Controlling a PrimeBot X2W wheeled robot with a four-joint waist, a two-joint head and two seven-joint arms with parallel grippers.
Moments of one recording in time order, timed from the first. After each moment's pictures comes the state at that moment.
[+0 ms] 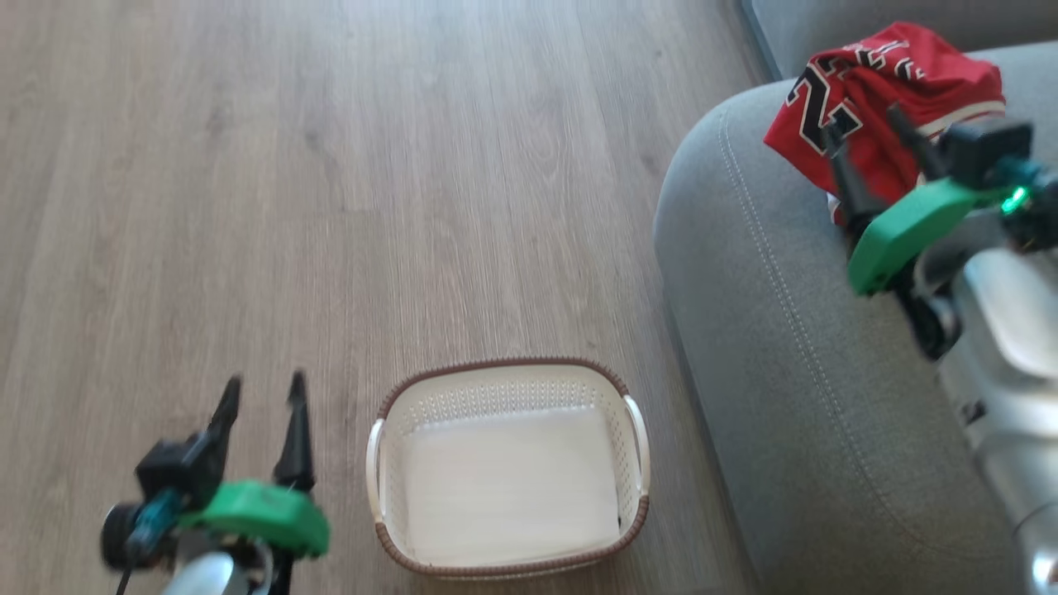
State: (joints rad) left arm -0.24 0.32 -0.50 0.32 -0.64 0.27 -0.25; right arm -0.78 -0.32 0.37 0.87 0.43 0.12 -0.22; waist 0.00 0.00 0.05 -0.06
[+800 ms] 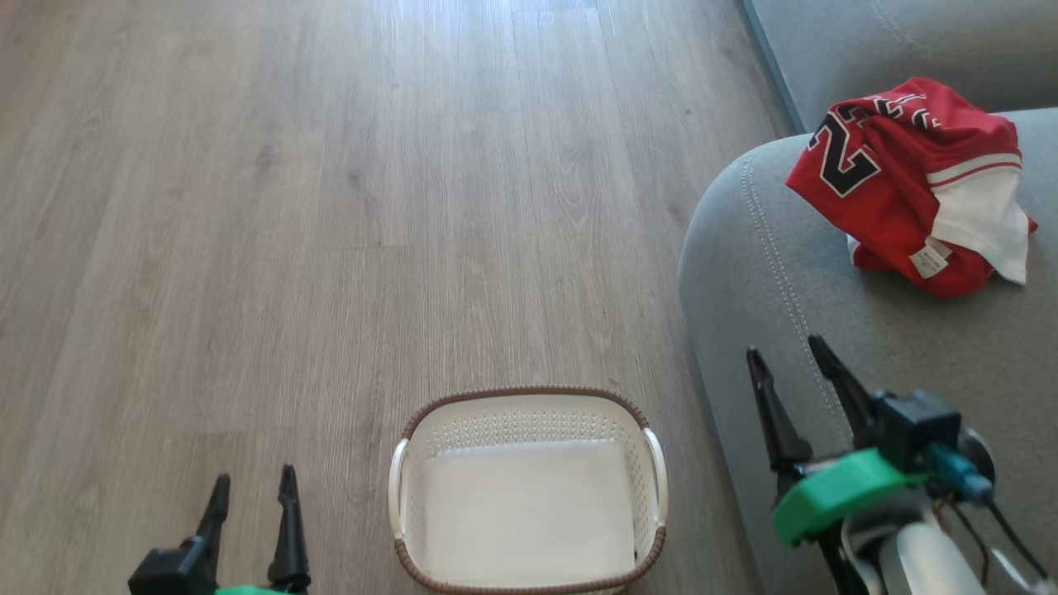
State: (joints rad) left arm 0.03 0.33 -0.43 0.15 -0.58 0.34 -0.25; right arm -0.05 -0.06 0.07 0.17 0.14 0.12 -0.15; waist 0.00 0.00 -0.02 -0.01
